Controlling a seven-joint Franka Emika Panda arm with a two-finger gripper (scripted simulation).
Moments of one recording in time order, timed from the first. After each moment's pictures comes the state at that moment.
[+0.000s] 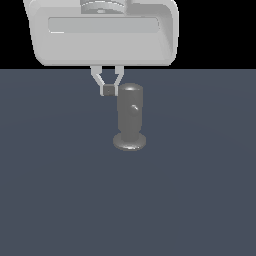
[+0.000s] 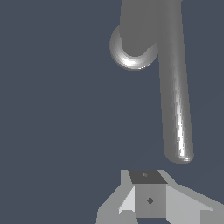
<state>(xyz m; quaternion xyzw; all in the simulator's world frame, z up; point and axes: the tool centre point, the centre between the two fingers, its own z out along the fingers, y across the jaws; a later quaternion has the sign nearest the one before) -0.176 0.031 0.260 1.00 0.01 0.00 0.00</state>
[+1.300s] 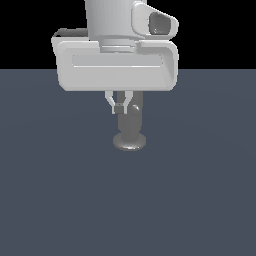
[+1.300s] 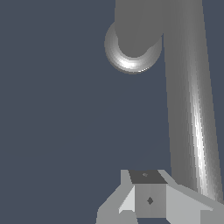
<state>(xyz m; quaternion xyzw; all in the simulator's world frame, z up) -0.155 0.017 0.220 1.00 0.02 0.00 0.00</state>
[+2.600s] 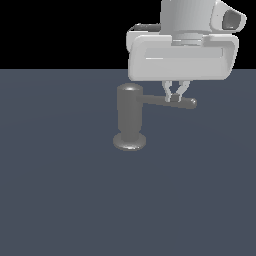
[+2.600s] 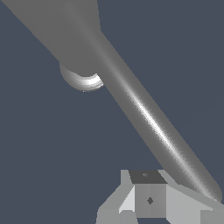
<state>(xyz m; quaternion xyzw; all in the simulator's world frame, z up) -0.116 -0.100 0.233 1.00 0.03 0.02 0.00</state>
